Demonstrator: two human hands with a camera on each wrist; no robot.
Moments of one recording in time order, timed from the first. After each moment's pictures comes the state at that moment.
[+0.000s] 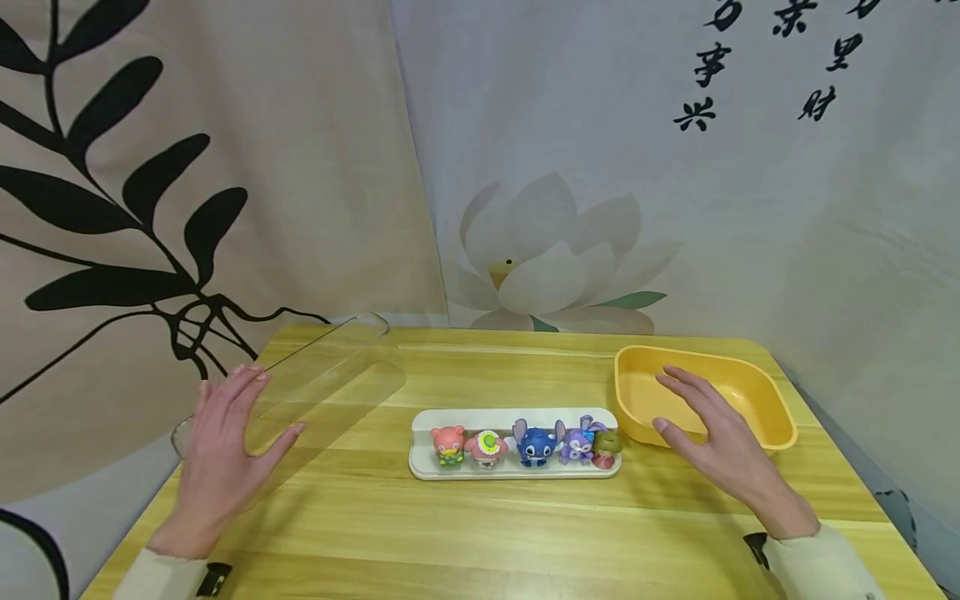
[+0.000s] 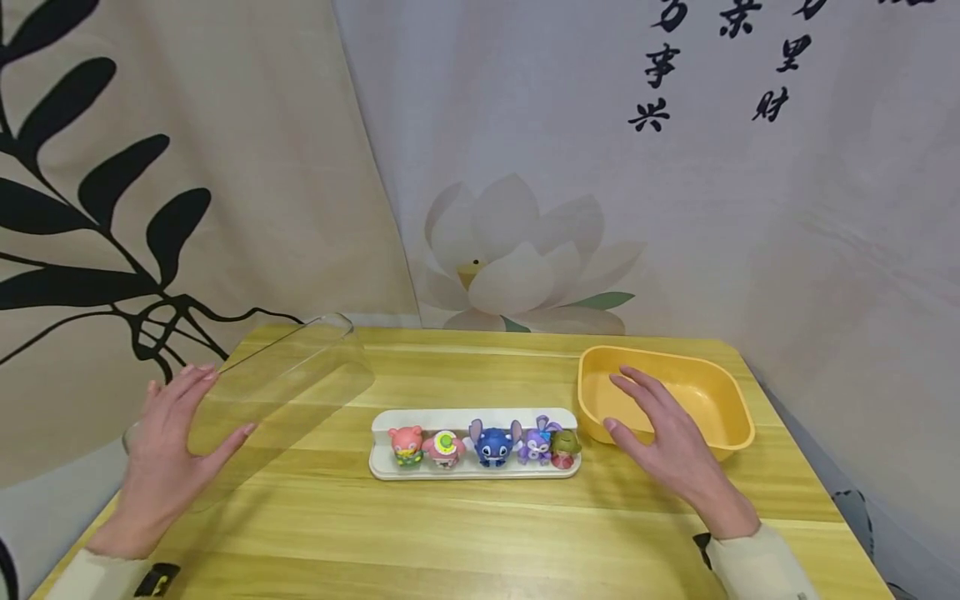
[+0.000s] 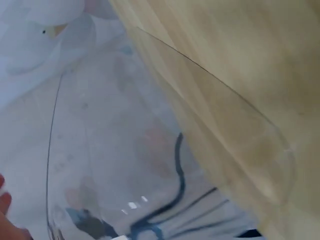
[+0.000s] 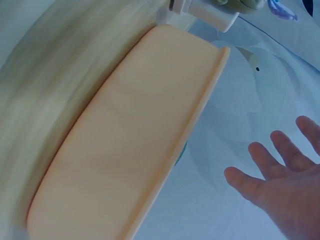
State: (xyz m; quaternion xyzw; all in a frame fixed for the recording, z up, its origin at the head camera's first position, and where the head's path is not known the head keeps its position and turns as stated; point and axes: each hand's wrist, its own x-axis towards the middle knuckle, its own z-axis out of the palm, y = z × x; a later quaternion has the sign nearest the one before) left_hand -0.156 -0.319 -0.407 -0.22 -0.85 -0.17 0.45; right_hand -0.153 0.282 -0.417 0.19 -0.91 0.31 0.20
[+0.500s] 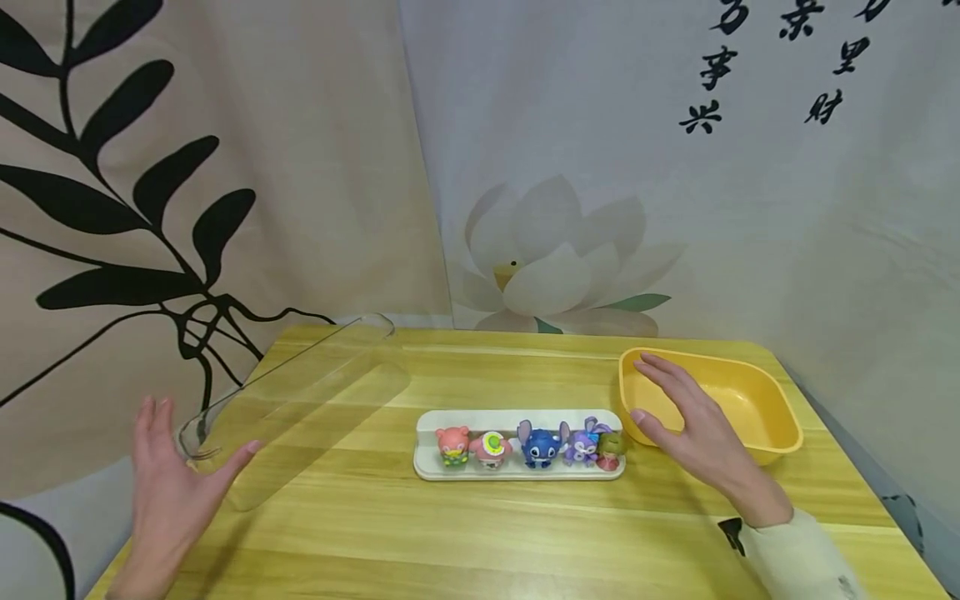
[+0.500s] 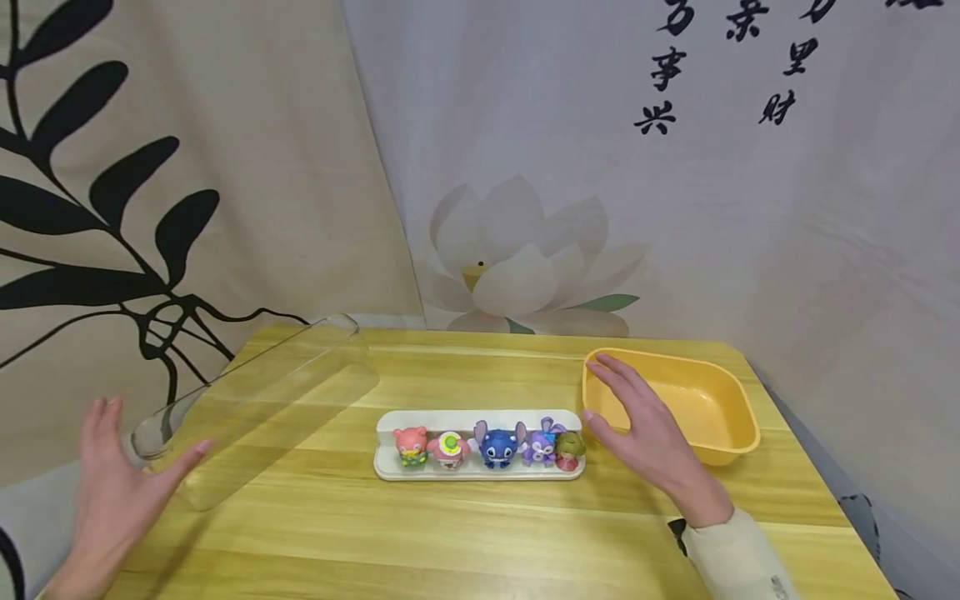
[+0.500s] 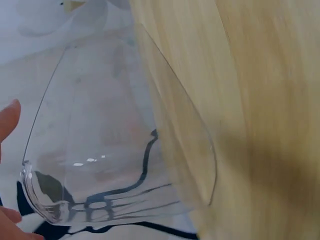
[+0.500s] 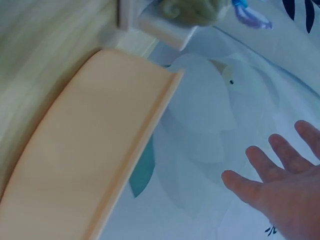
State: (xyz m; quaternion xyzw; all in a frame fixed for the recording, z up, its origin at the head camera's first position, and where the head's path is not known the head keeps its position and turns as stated) left_hand -0.115 -0.360 -0.413 0.09 -0.92 -0.29 0.25; right_hand -0.161 0.249 -0.398 0.22 -0.90 0.32 0.19
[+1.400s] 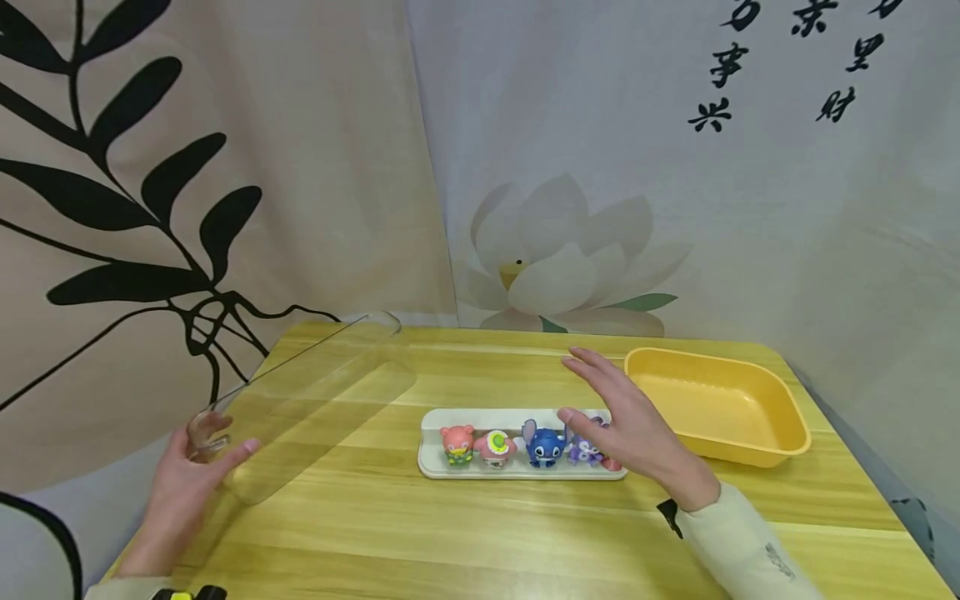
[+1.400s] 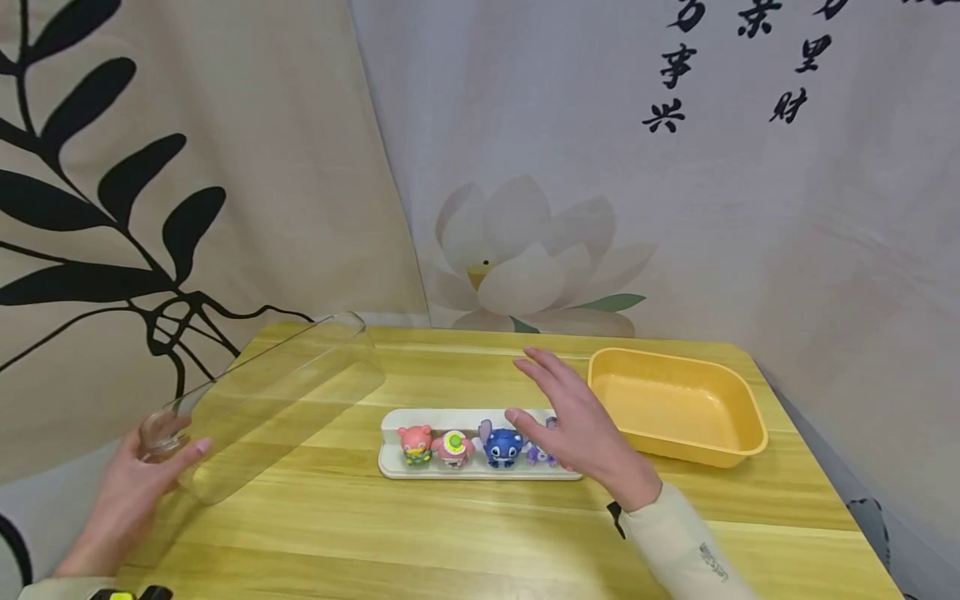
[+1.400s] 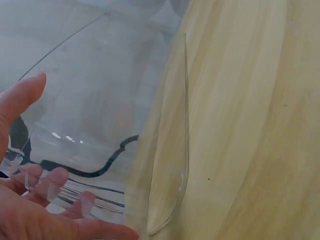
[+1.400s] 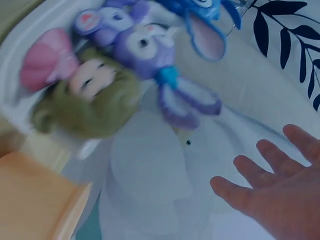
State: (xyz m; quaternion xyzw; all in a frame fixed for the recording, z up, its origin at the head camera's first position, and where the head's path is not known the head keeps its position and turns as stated) left_hand -0.126 -0.390 -0.441 0.14 -0.85 -0.50 0.10; right_hand -0.172 0.170 -0.382 0.27 -0.90 0.33 0.12
